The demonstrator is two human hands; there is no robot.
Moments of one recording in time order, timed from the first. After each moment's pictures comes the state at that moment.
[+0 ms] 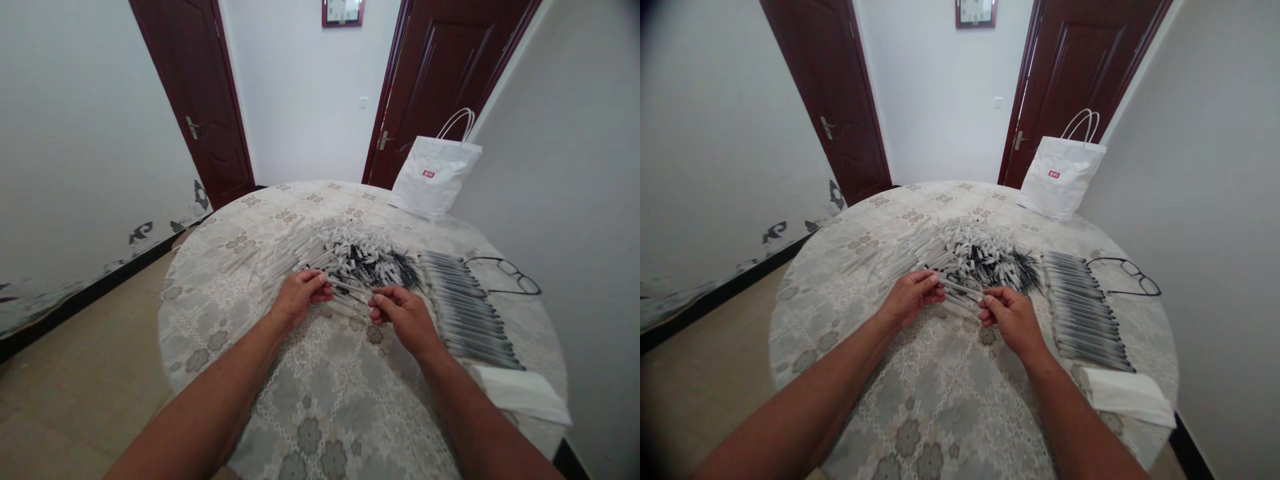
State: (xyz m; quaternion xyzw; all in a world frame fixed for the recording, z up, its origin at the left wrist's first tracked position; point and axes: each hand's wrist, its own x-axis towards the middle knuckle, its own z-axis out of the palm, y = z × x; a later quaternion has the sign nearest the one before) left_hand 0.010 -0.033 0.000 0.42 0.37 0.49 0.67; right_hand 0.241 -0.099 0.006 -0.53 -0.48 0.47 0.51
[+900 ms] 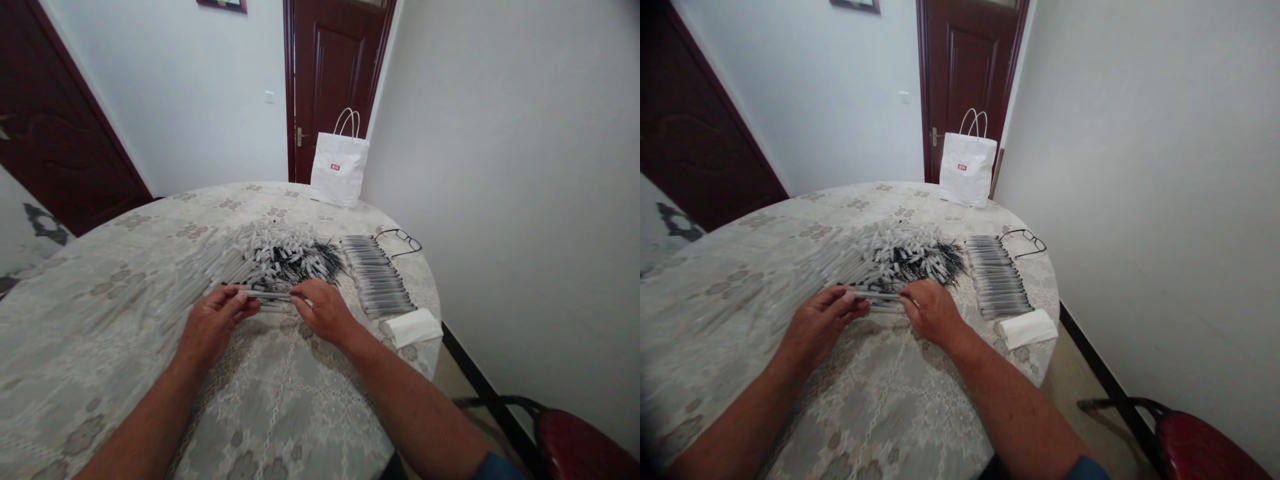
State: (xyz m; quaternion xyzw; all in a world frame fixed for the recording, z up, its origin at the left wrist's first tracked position) left_hand 0.017 -0.035 0.007 0.47 0.40 0.49 0.61; right_hand 0.242 -0.101 0.019 -0.53 -0.75 0.06 0.40
